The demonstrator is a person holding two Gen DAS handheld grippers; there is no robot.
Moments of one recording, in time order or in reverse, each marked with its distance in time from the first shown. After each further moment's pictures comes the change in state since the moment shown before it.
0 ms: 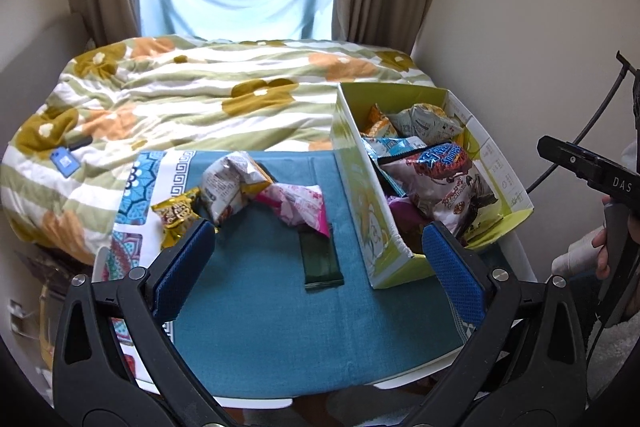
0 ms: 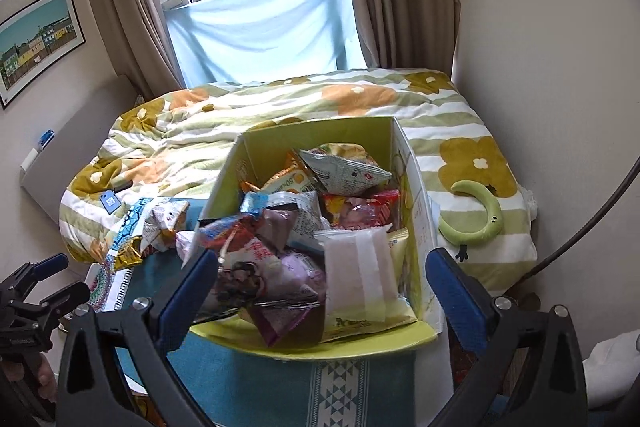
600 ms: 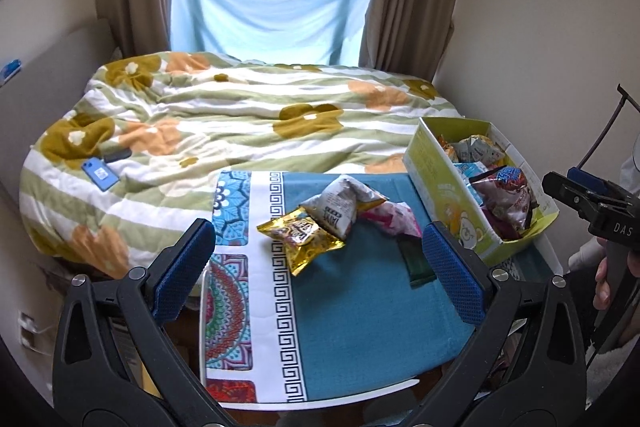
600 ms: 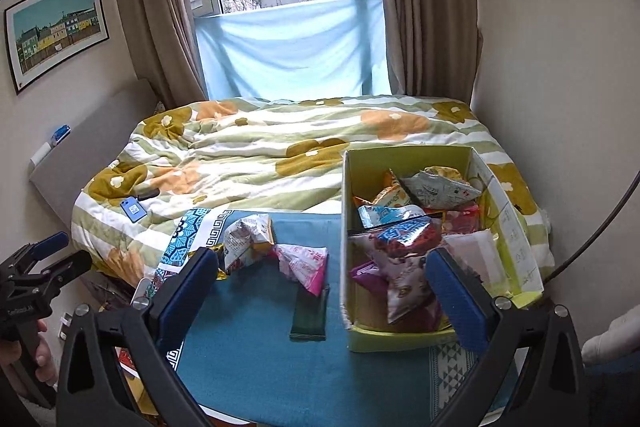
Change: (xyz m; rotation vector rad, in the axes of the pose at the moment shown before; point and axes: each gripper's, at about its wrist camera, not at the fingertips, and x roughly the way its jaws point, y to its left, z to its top) left arm -0.056 0.177 0.004 -0.019 -0.075 0.002; right arm -0.014 0.182 -0.017 -0.049 -0.070 -0.029
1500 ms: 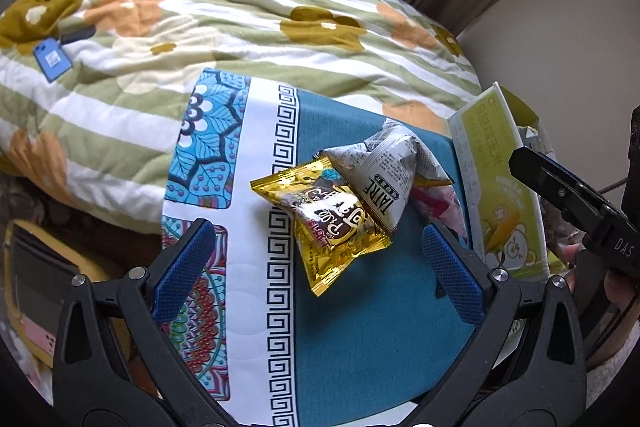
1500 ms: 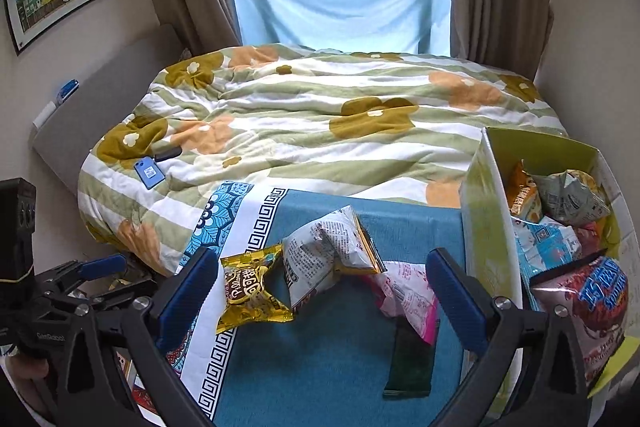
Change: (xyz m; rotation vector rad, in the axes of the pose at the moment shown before) left arm 0.190 0.074 -0.015 -0.282 0.349 -0.114; right arm 0.179 0.090 0.025 -0.068 0.216 0.128
